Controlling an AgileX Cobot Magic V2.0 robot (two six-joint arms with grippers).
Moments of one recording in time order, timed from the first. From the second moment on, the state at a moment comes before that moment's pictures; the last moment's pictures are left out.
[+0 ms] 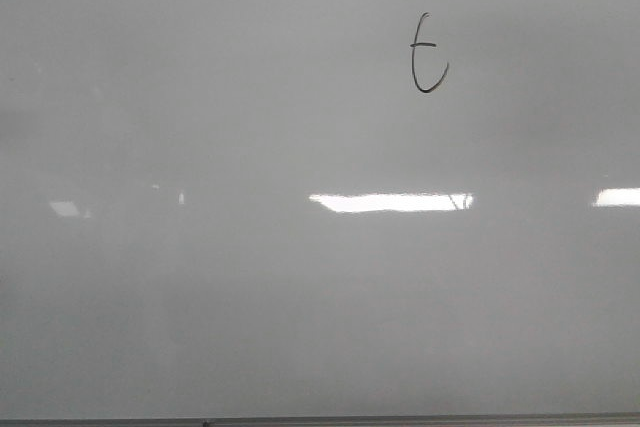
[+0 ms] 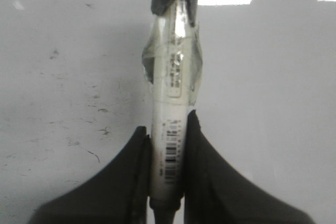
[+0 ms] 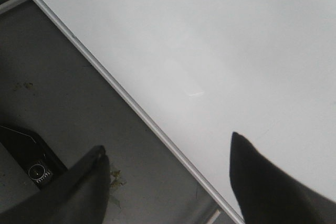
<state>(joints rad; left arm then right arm) -0.04 1.15 -0.51 0.43 -0.13 -0.44 0.54 0.71 -0.96 -0.01 1.09 -0.30</state>
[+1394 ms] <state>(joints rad) -0.04 1.20 -0.58 0.20 -0.13 -0.13 0.54 0.71 -0.96 -0.07 1.13 -0.15</state>
